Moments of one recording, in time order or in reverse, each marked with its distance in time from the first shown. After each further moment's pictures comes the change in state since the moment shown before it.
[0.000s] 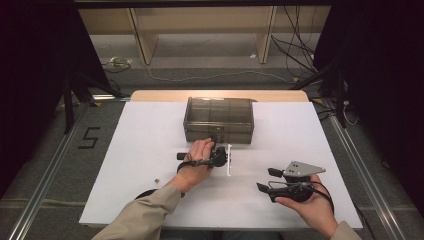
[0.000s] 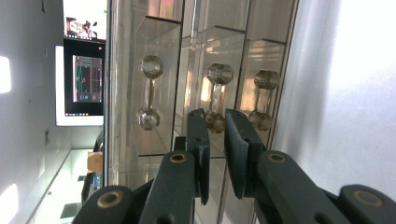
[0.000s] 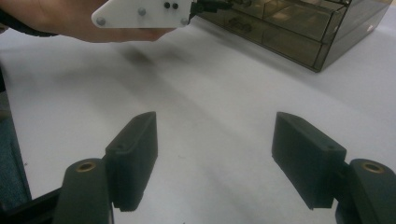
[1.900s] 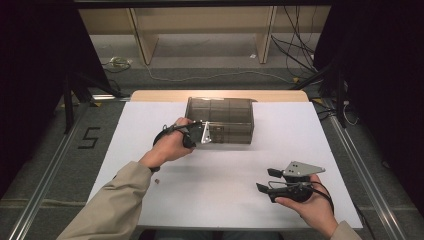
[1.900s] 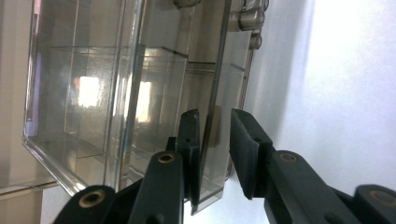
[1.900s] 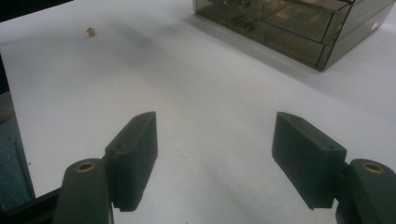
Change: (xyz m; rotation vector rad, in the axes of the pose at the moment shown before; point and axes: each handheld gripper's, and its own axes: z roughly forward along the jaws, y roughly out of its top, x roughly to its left) left arm 0.086 -0.062 0.015 -0.019 -0.546 -0.128; right arm 0.000 0.000 0.001 0.002 0.009 0.003
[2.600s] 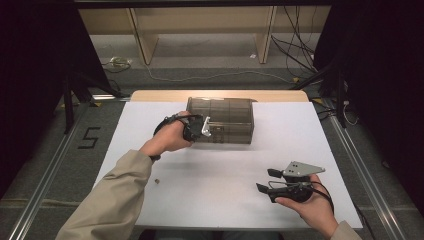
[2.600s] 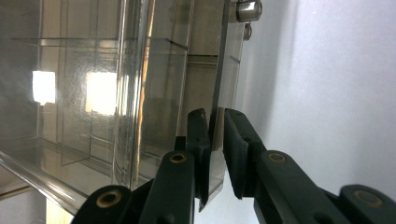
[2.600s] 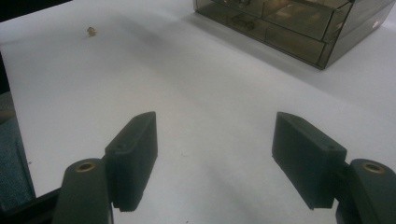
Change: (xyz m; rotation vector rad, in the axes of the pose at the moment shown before) left arm 0.022 0.003 0.002 0.035 -0.162 0.009; right arm 0.000 -0.001 0.000 0.003 0.001 0.003
